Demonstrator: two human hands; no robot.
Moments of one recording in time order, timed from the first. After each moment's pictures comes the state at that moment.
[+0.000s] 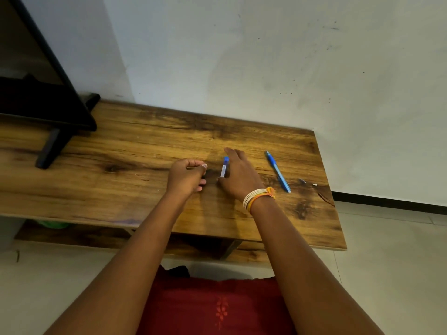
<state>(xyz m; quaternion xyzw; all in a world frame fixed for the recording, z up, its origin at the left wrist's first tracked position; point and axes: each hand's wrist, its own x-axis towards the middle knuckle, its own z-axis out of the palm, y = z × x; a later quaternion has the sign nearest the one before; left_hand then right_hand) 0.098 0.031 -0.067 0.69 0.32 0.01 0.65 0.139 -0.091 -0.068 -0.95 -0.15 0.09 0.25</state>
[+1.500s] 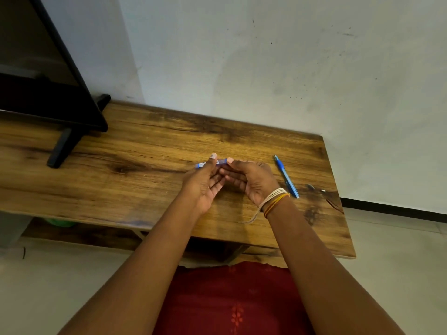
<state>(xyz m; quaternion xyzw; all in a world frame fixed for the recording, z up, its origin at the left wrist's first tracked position) 0.099 0.031 -0.060 0.35 0.33 -0.01 0.88 0.136 -0.077 -0.040 -0.55 0.14 0.27 0.78</state>
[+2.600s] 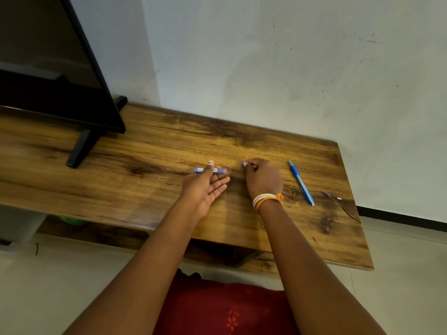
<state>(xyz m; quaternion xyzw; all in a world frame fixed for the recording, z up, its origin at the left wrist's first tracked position) 0.091 0.057 -0.062 0.41 0.36 -0.02 0.84 0.156 -0.057 -0.080 -0.95 0.03 -0.03 0.32</state>
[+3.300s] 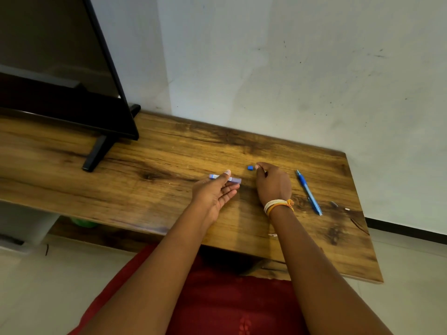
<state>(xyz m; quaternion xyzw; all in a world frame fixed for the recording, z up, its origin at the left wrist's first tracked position) 0.091 0.062 -0.057 0.39 0.36 -0.01 0.84 0.167 -0.056 -0.086 -0.96 0.00 -0.05 0.29</state>
